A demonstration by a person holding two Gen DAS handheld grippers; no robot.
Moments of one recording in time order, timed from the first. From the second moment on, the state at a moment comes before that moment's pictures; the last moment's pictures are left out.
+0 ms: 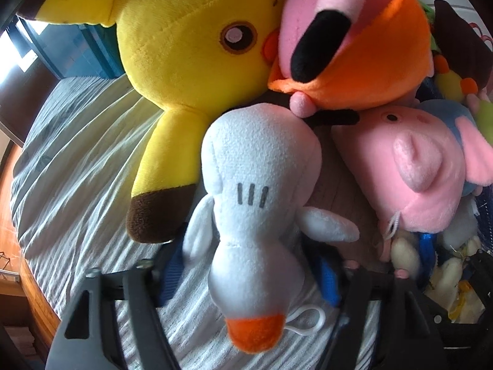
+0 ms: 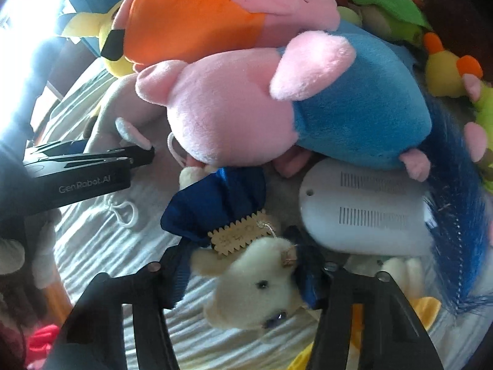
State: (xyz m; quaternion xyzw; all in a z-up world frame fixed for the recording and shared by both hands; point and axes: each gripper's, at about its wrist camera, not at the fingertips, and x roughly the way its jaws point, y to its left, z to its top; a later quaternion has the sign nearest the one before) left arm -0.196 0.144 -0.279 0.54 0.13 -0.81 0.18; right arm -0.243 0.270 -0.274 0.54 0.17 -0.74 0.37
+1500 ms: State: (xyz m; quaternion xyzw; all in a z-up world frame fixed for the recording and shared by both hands) left arm -0.022 0.082 -0.111 0.43 0.11 -0.87 0.22; right arm -0.126 0.232 -0.125 0.37 0.23 -0.78 0.45
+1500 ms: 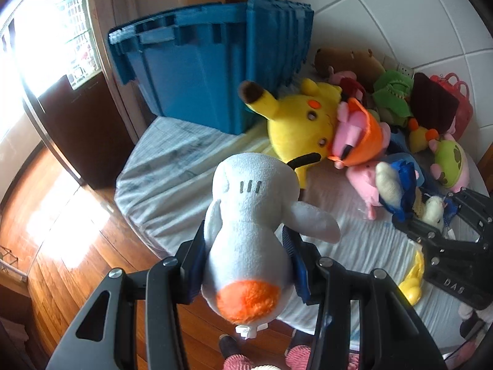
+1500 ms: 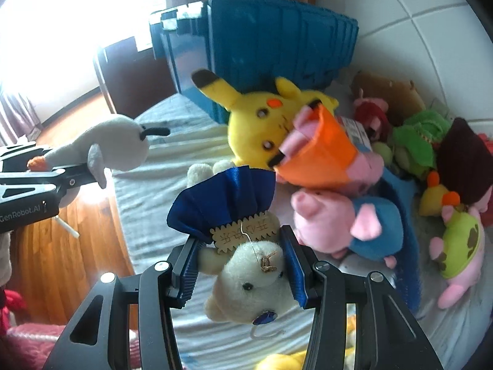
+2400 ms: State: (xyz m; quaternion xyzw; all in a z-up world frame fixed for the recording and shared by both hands) left arm 0.054 -0.052 -0.102 0.40 0.11 -0.89 0.20; right arm -0.018 0.087 -0.088 0.33 0.22 -0.81 0.43
